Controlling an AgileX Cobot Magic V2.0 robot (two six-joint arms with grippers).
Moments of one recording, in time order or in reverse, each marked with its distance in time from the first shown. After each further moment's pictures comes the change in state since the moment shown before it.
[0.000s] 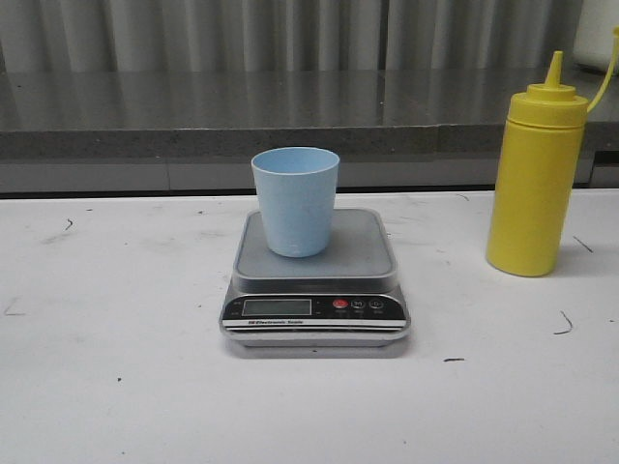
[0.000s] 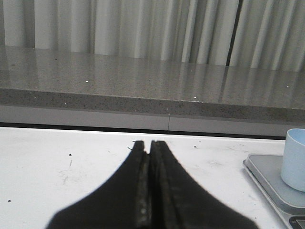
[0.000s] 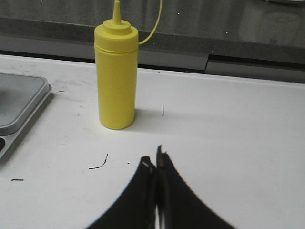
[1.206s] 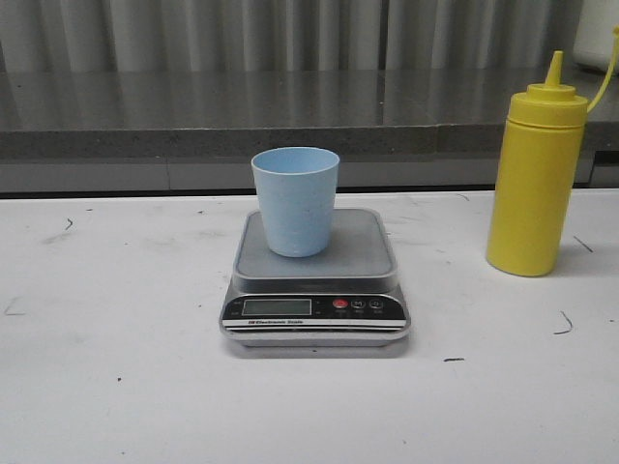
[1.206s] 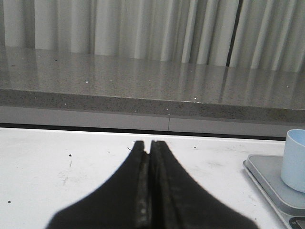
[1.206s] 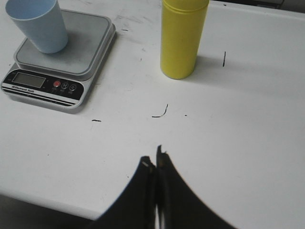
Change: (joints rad) left arm 0.000 0.000 0.000 0.000 -0.002 0.000; right arm 0.283 0.425 -0.504 -0.021 0.490 0.139
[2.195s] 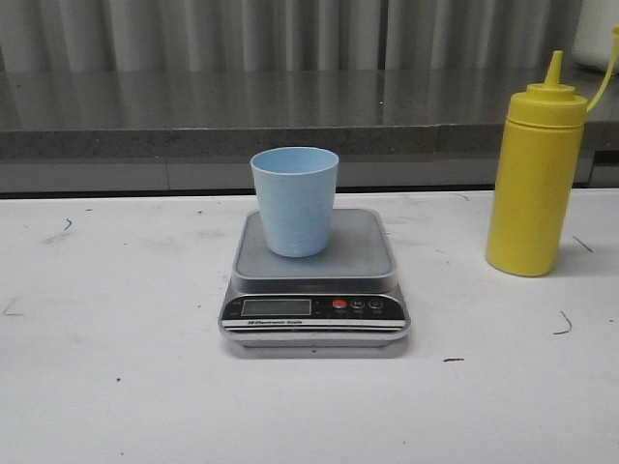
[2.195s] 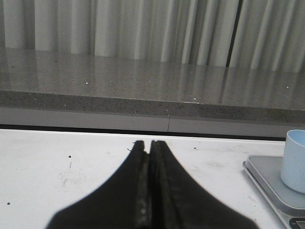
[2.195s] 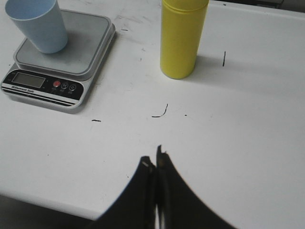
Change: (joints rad) left arm 0.002 0.000 0.000 0.004 -0.003 0.000; right arm 0.000 0.000 0.000 0.000 0.000 0.002
